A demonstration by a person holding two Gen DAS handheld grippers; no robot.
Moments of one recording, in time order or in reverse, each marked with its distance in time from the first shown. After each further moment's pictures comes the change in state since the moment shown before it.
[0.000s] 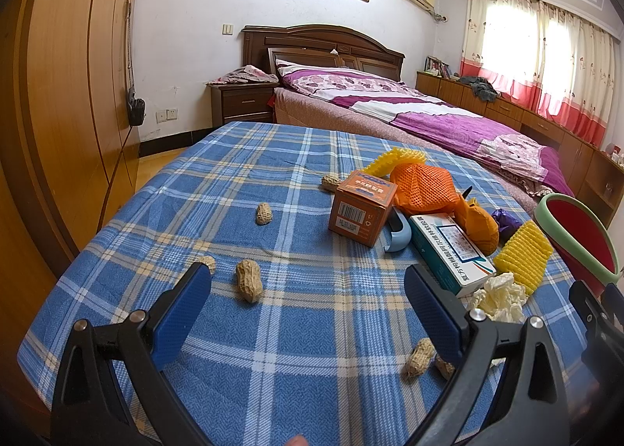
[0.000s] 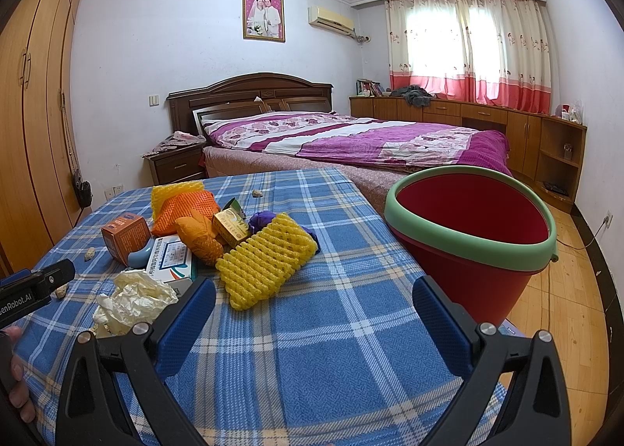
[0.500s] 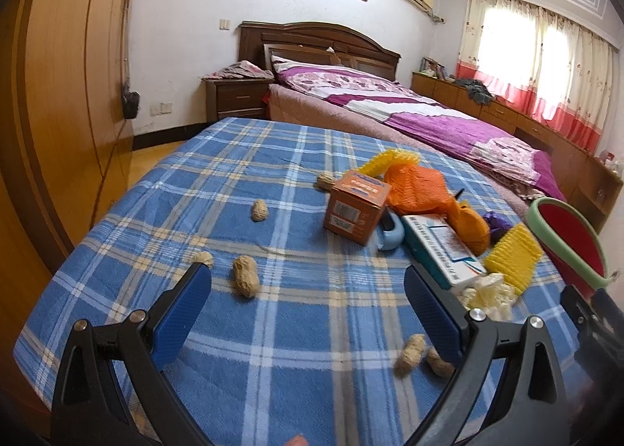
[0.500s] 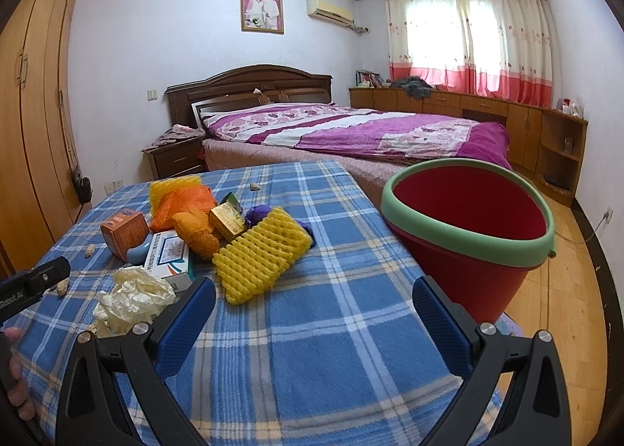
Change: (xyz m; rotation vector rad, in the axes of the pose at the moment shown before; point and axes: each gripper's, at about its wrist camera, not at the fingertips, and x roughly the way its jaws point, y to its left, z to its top) left arm -0.004 0.002 -0.005 -0.020 0.018 -0.050; right arm 0.000 -0.006 0.004 0.009 0.040 0.002
